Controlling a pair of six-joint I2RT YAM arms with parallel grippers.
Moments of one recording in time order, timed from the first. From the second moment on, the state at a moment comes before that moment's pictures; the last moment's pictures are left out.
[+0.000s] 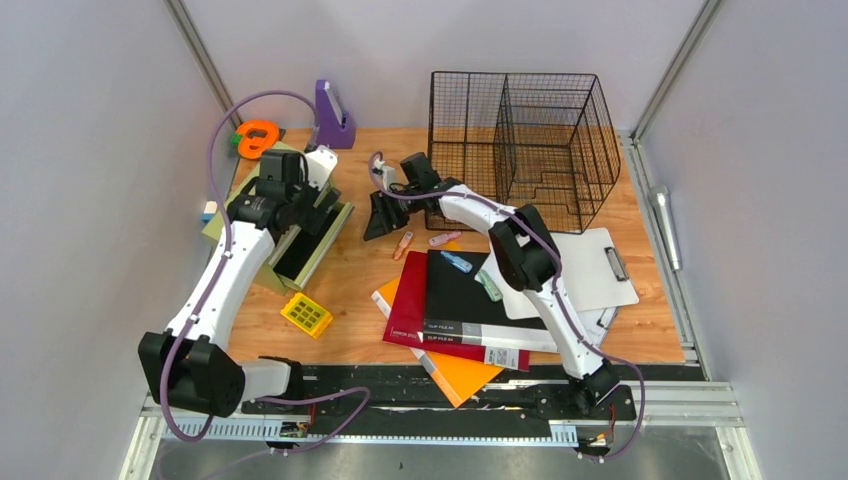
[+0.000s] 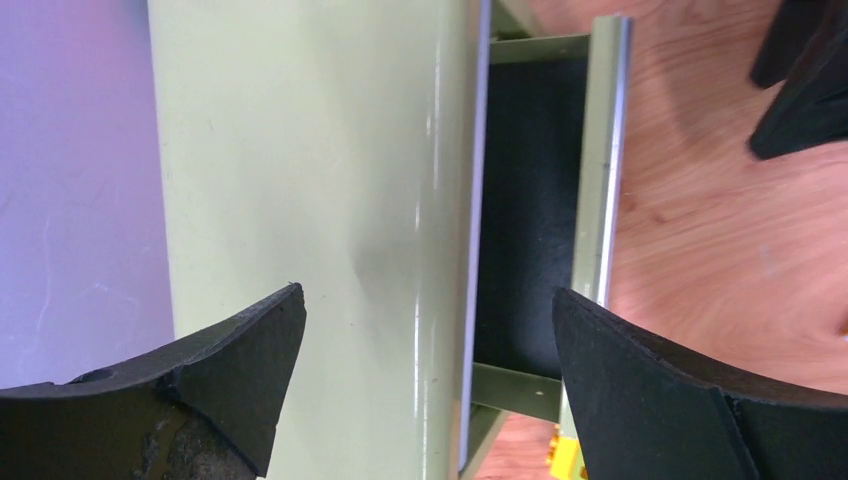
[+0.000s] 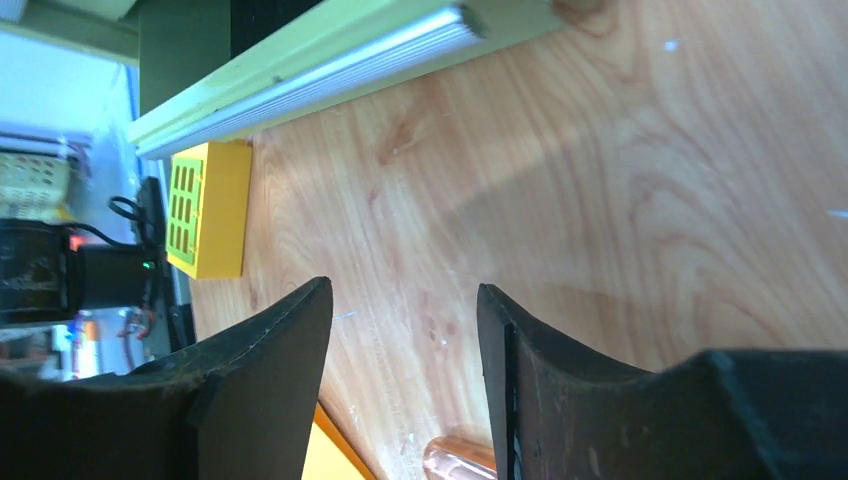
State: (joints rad) left arm -0.17 1.27 1.19 -0.67 -0.20 0.47; right arm 0.65 2.53 2.05 -0.25 -0.85 0.27
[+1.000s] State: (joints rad) left arm -0.17 1.16 1.32 -0.74 0.04 0.26; right arm 0.64 1.96 1.45 -0.72 -0.12 -0.52
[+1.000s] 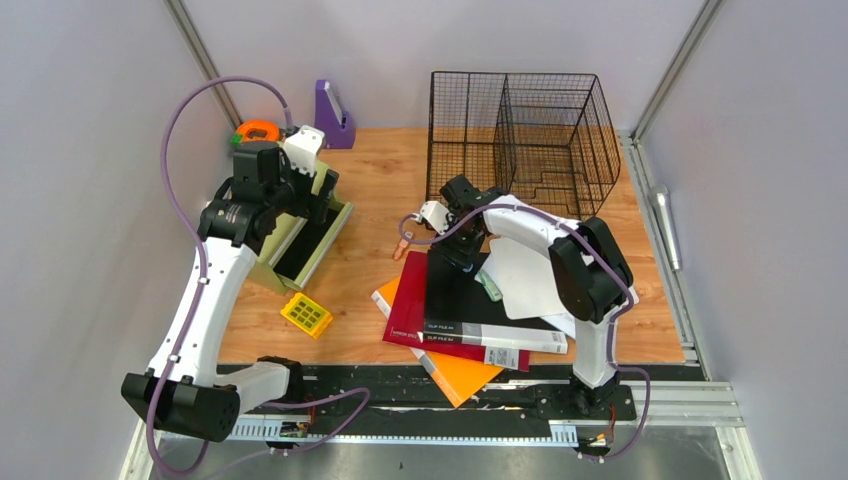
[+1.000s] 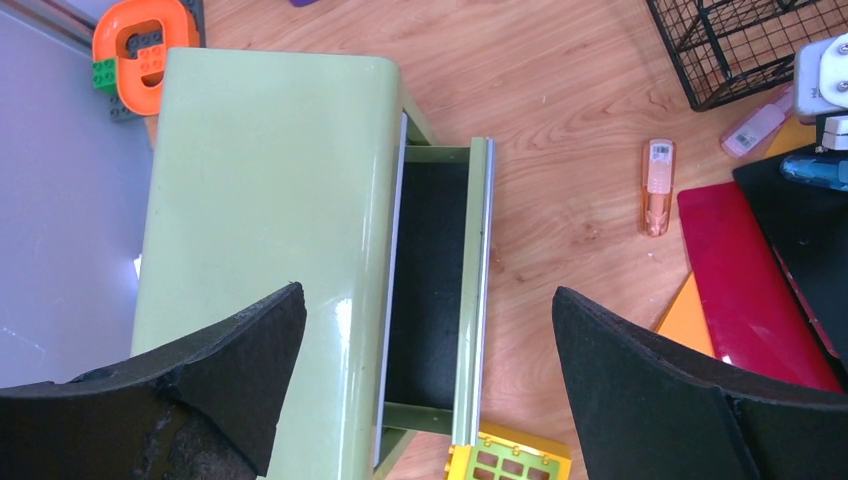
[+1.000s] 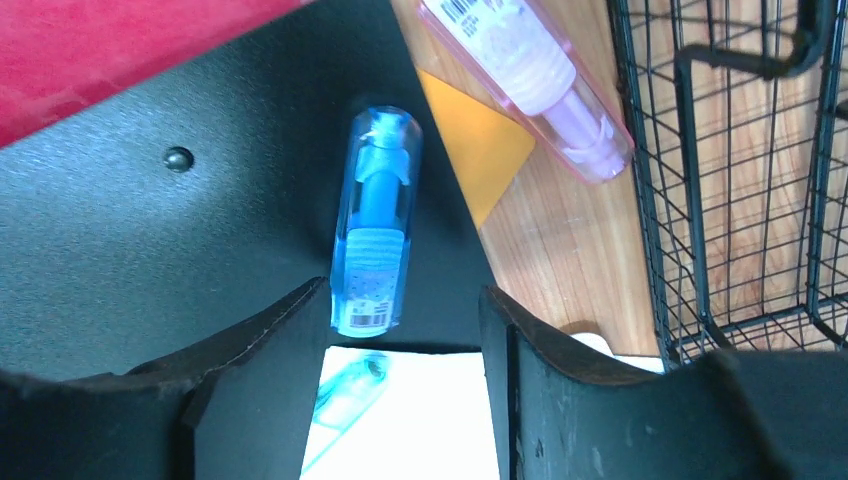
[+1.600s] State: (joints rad) left arm -0.17 1.15 1.29 -0.72 0.04 0.25; right arm 0.63 1.97 1.41 -0.72 -0.17 -0.51
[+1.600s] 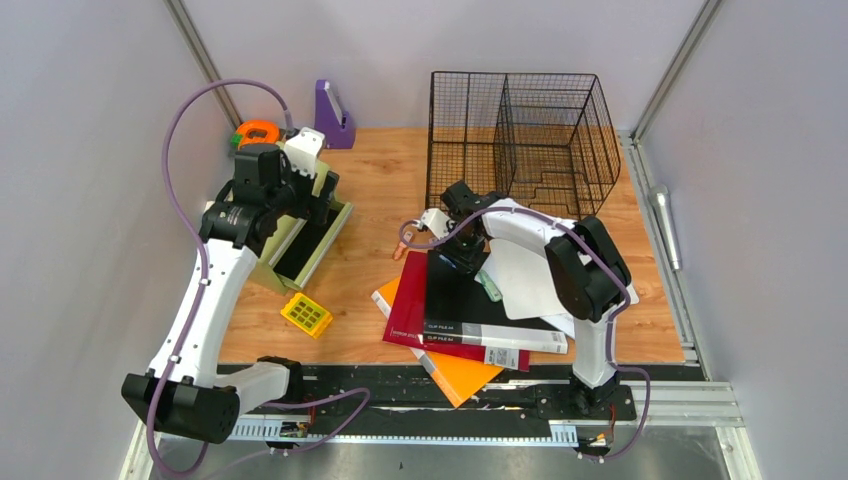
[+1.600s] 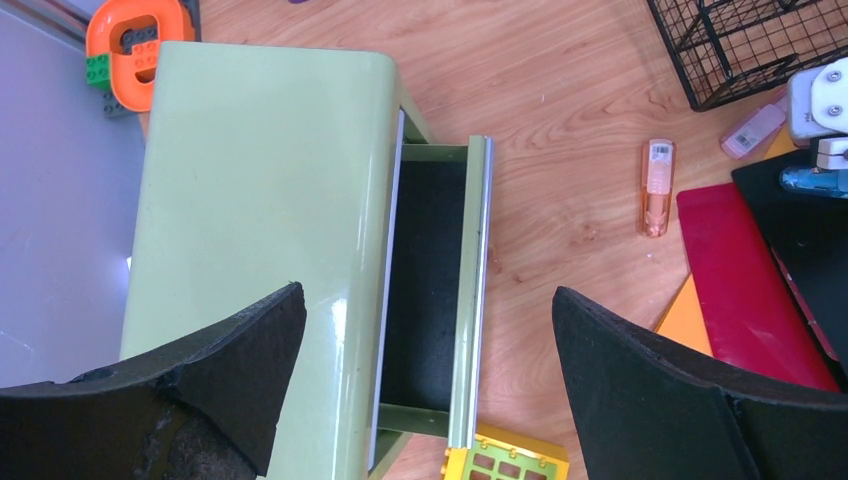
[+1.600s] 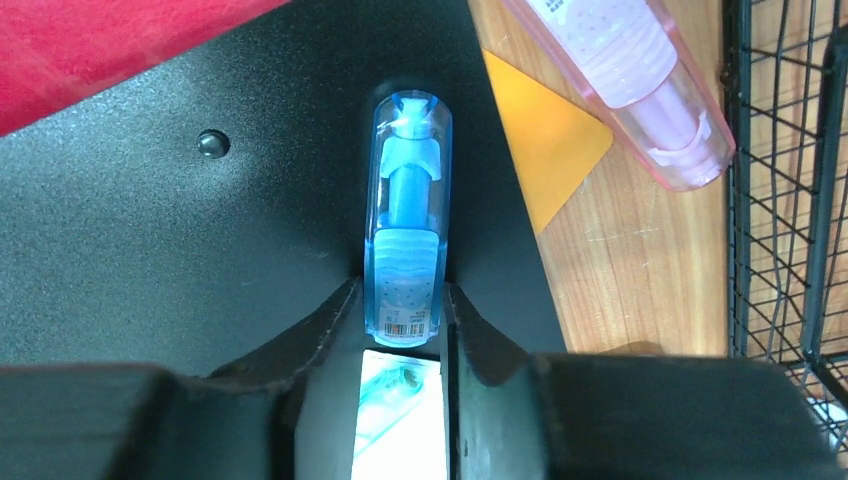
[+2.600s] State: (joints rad) left arm 0.06 1.21 1.57 -0.78 0.04 0.03; right arm 0.93 2.38 2.31 -0.75 -0.21 -0.69
